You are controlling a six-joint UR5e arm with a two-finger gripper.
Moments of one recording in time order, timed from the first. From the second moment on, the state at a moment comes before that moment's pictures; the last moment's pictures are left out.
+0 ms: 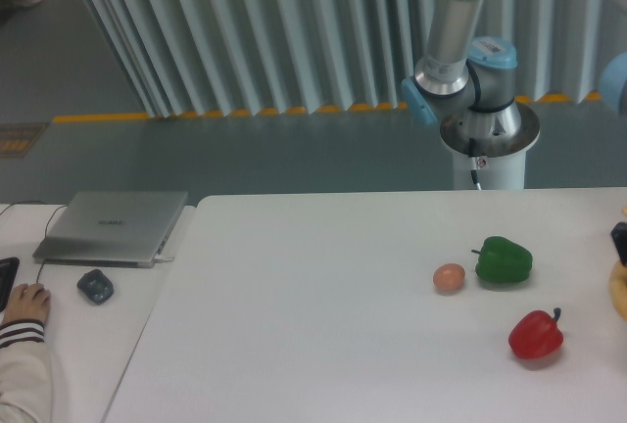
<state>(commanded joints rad) 2.61 -1.98 -1.45 -1.18 1.46 0.96</state>
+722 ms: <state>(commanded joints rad) 2.55 -1.98 -1.54 -1.17 1.65 1.14</state>
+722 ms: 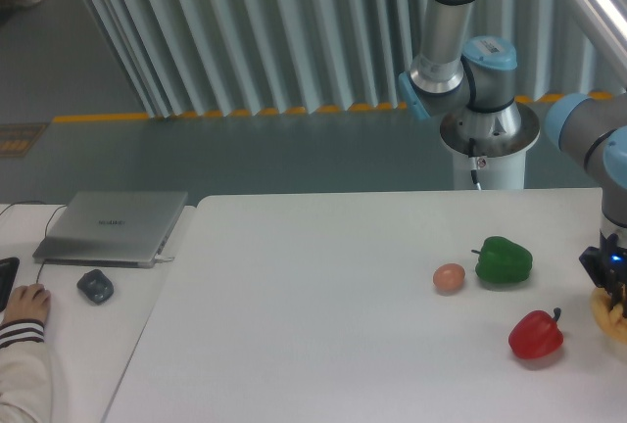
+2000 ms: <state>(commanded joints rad) 2.51 -1.93 -1.58 -1.15 1.66 1.21</state>
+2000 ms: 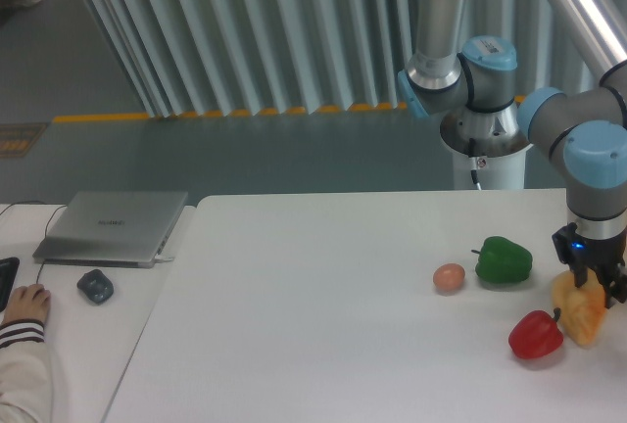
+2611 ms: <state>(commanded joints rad) 2.51 -1.94 -1.54 -1.13 1.66 1.21</state>
